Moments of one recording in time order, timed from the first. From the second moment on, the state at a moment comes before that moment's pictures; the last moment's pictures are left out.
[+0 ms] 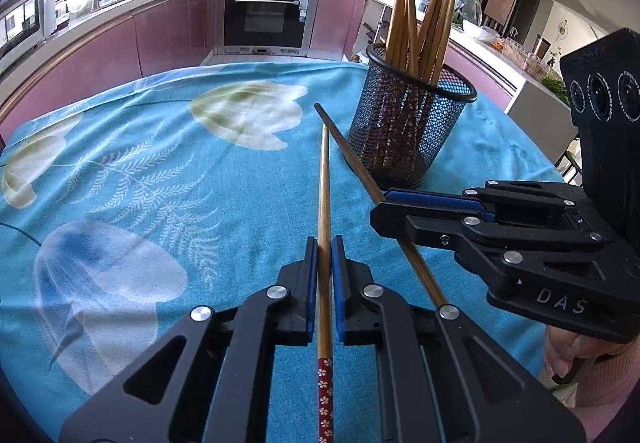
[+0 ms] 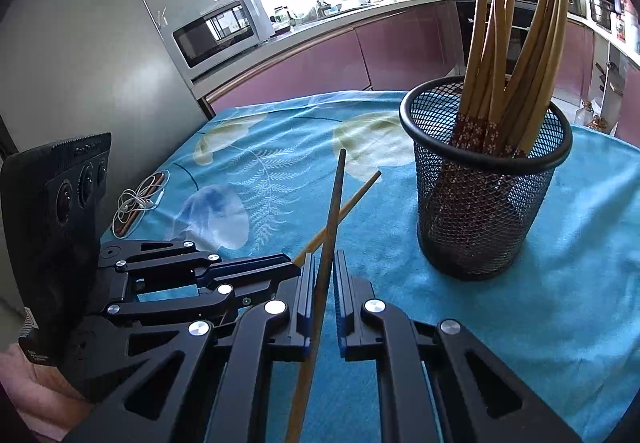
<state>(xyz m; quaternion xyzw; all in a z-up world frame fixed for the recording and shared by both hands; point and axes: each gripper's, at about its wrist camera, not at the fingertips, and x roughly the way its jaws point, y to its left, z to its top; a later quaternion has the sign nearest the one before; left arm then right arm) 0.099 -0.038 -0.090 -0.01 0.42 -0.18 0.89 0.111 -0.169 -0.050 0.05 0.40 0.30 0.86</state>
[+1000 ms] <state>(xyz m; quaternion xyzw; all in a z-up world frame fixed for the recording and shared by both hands) 0.093 -0.033 -0.083 -0.02 0.41 -0.18 0.89 0.122 -0.164 -0.084 -0.02 0.44 0.22 0.87</state>
